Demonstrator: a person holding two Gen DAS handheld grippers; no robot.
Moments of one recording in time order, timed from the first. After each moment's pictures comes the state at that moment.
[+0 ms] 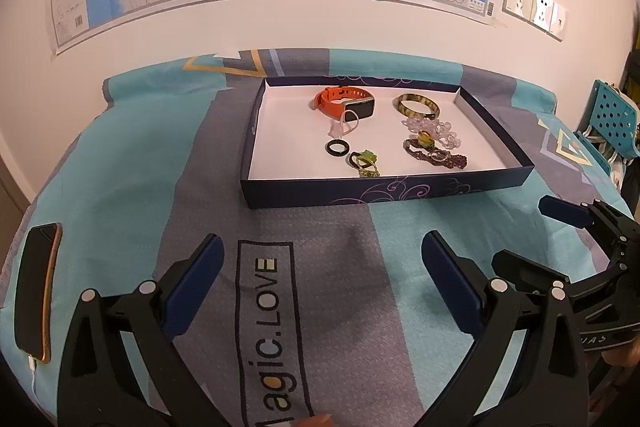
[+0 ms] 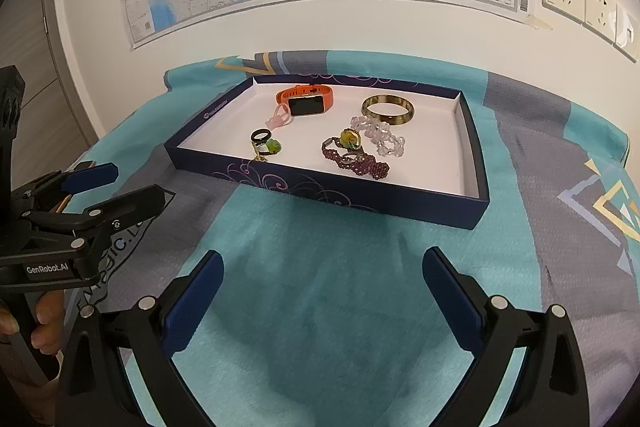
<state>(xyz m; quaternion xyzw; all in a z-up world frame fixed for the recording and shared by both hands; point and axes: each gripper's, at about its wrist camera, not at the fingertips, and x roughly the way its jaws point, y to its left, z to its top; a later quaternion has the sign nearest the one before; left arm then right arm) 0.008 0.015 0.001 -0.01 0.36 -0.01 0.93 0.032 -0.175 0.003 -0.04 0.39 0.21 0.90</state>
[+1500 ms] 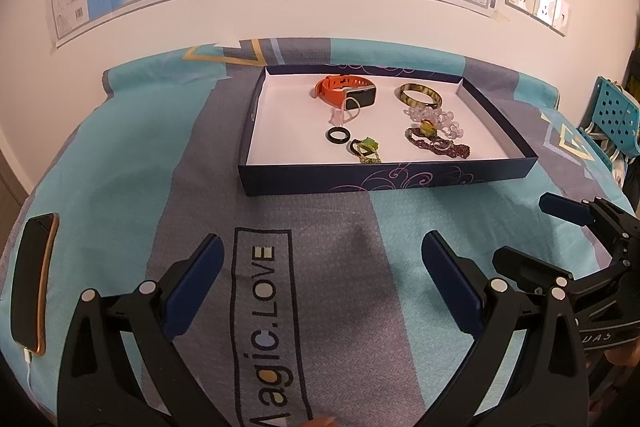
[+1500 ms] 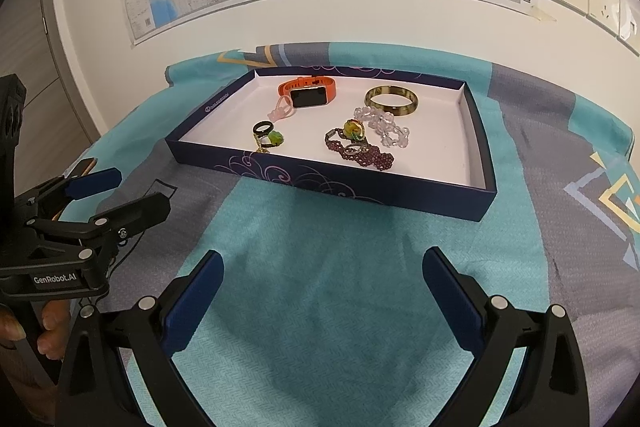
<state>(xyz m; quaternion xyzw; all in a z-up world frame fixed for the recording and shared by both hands) 0.006 0.015 -0.006 -0.01 0.37 -0.01 0.93 0.031 -0.173 -0.001 -0.03 0.40 0.21 0.89</state>
